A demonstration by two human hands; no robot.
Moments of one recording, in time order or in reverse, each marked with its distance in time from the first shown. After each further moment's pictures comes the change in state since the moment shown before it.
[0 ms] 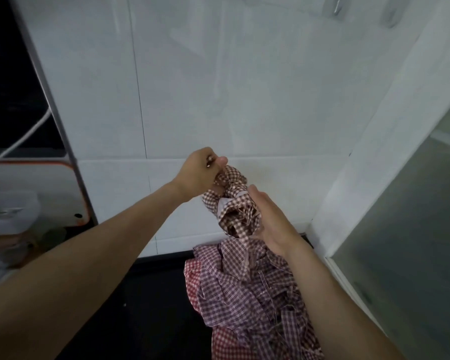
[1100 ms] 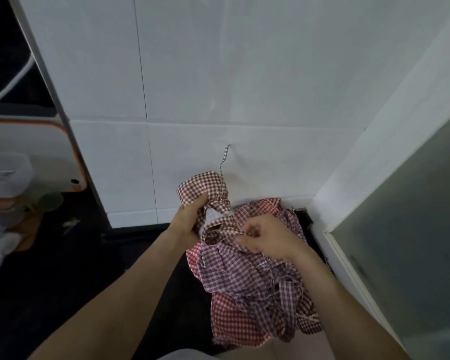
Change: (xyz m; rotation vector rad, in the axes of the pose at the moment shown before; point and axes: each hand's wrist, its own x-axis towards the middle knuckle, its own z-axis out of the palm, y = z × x) left_hand -0.085 -0.141 0.070 -1.126 0.004 -0.969; right_hand -0.032 0.055 -0.012 -0.835 -0.211 0.010
